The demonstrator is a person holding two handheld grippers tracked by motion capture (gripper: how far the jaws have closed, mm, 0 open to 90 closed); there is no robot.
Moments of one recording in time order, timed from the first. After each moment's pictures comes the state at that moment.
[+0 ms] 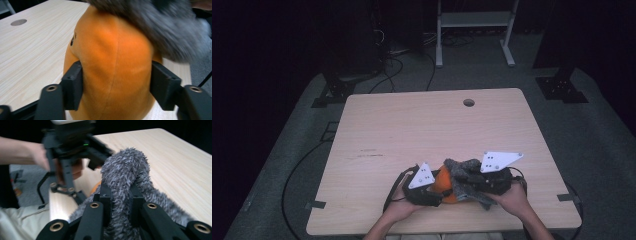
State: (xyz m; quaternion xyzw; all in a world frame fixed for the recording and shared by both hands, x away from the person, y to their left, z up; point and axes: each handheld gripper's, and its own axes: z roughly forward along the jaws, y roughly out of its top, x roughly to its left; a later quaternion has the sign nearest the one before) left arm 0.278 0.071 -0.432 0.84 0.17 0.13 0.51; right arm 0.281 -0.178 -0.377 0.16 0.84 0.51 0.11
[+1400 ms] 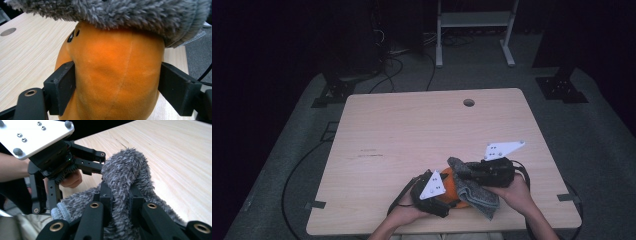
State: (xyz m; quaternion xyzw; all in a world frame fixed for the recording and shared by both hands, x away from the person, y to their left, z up) left arm 0.265 0.050 -0.437 0.85 0.11 0.16 0.48; right arm 0.298 -0.186 -0.377 0.21 0.84 0.50 0.03
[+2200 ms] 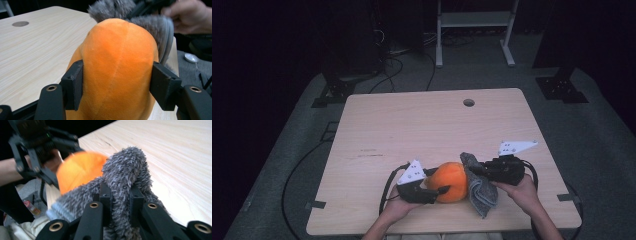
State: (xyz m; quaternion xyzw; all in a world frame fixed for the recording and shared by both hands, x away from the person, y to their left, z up) left arm 0.284 0.088 -0.429 0.80 0.20 0.10 0.55; right arm 0.314 -0.224 -0.404 0.28 0.81 0.52 0.02
